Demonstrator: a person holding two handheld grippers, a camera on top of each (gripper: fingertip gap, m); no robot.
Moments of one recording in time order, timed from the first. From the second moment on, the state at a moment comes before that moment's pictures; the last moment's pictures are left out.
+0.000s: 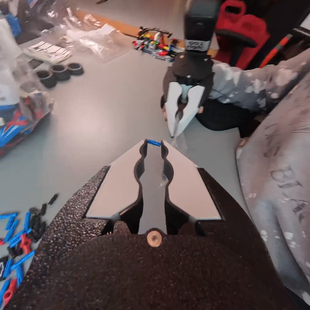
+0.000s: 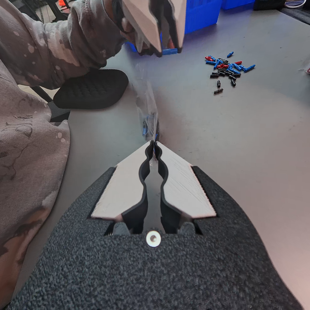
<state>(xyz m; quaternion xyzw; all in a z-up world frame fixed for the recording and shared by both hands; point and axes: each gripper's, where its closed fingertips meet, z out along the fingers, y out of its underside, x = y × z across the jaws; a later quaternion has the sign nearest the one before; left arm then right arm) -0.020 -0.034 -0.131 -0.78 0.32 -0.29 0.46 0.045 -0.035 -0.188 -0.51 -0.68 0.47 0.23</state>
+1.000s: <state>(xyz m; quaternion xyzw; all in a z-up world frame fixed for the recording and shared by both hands) -0.131 0.018 -0.222 -0.89 0.18 -0.13 0.40 0.047 -0.038 -0.189 -0.51 -0.68 0.47 0.23</state>
